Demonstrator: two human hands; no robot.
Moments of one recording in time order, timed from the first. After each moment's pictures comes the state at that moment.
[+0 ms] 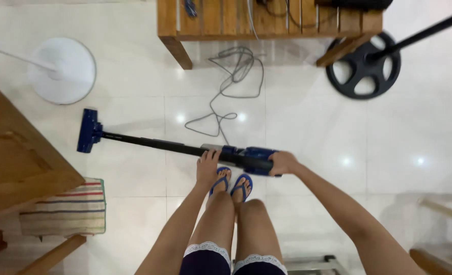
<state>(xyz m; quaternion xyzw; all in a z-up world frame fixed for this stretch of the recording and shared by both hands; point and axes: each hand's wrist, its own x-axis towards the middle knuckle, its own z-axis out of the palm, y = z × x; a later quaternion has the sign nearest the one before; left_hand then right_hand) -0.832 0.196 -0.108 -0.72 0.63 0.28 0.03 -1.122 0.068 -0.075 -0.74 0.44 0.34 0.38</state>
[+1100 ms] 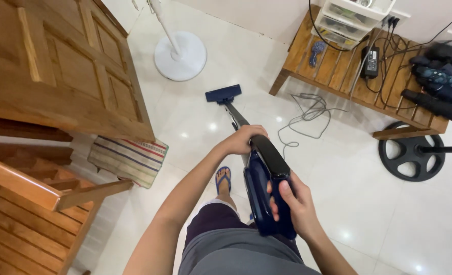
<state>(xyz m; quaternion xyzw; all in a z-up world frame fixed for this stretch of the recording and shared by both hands) -0.561 0.217 0.232 -0.50 0.65 0.40 -0.41 -0.811 0.252 0.394 -0.45 0.38 -0.18 0.78</state>
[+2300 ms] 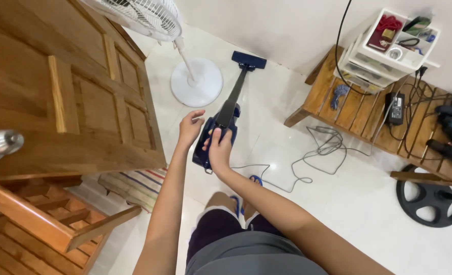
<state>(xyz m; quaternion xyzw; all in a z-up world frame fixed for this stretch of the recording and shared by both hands) -0.268 0.183 0.149 -0.78 0.23 0.29 -0.51 -0.416 0.166 0.231 -0.44 0.41 -0.35 0.72</state>
